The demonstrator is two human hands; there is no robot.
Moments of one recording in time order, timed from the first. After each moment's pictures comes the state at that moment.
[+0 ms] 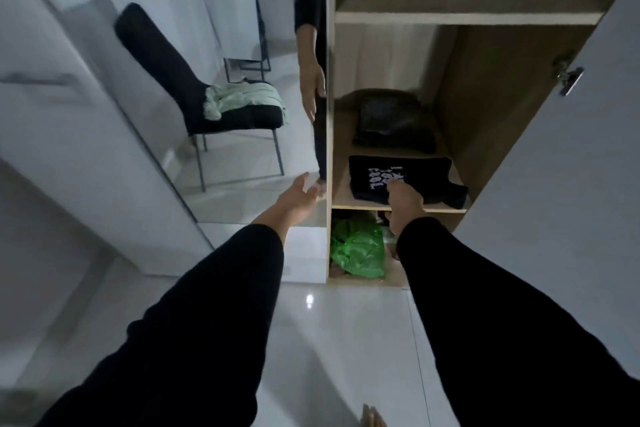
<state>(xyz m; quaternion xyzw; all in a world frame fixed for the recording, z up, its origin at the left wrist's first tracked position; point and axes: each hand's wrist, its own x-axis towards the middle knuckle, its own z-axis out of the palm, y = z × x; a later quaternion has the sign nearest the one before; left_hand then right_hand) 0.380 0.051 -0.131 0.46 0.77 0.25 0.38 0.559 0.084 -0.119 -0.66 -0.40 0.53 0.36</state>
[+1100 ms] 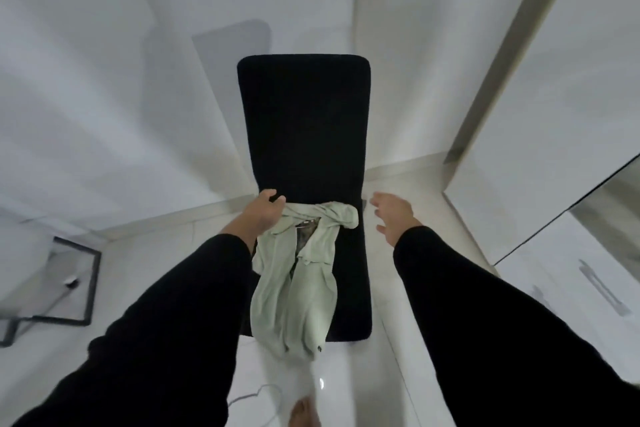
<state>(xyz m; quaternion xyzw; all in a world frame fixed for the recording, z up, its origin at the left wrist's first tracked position) 0.185 -0.664 -0.178 -0.17 0.89 0.38 0.19 0.208 -0.436 -0.160 -0.30 -0.69 0.64 -0.14</state>
